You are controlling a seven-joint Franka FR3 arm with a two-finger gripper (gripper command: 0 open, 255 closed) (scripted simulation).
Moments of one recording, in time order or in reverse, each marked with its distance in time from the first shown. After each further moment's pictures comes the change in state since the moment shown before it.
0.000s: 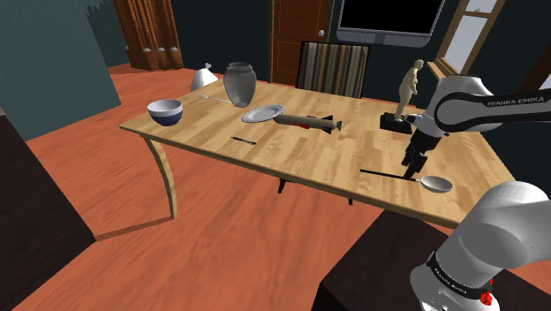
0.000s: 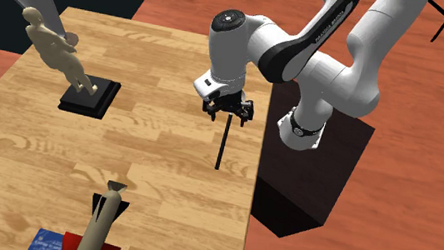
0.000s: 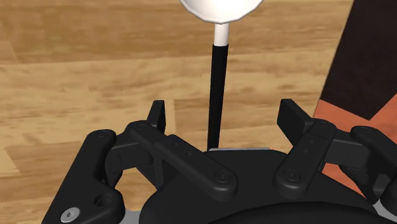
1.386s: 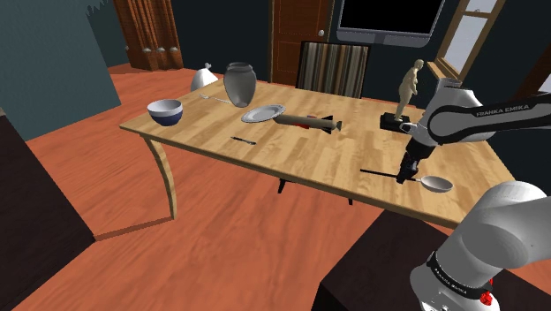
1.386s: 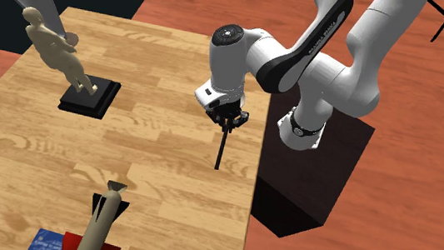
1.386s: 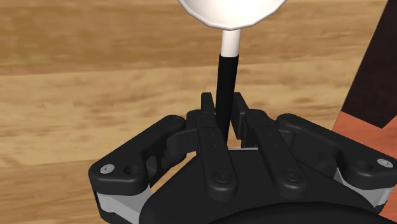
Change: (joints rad) arm 0.012 0.069 -0.048 -0.051 -0.025 0.122 -0.006
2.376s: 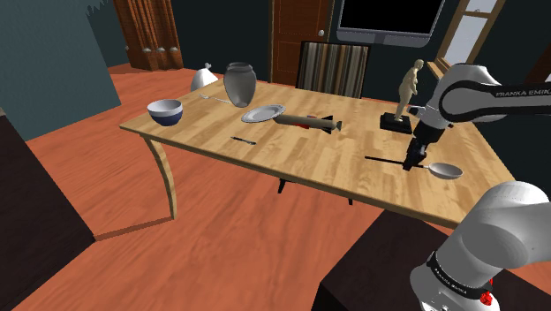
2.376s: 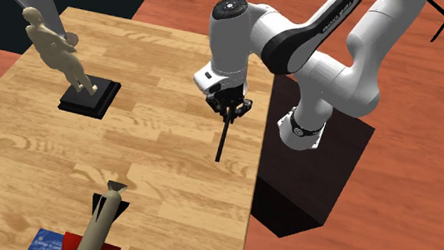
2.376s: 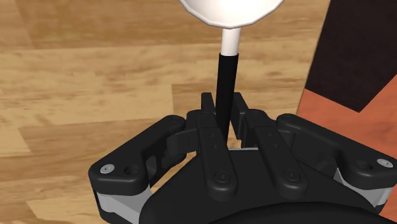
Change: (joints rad) arm -0.006 -0.113 0.092 0.099 0.054 -0.212 0.019
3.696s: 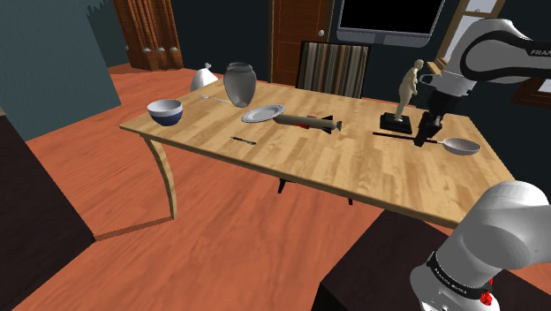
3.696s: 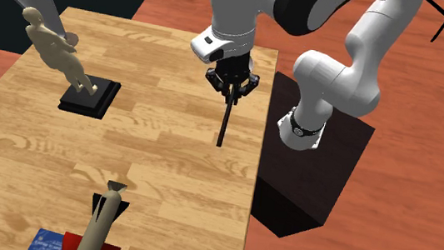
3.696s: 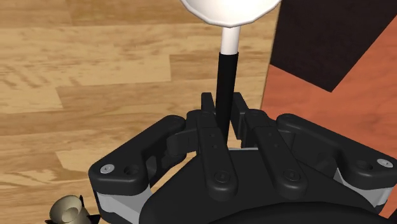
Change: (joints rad) arm 0.027 -0.057 0.111 0.219 0.087 -0.274 0.023
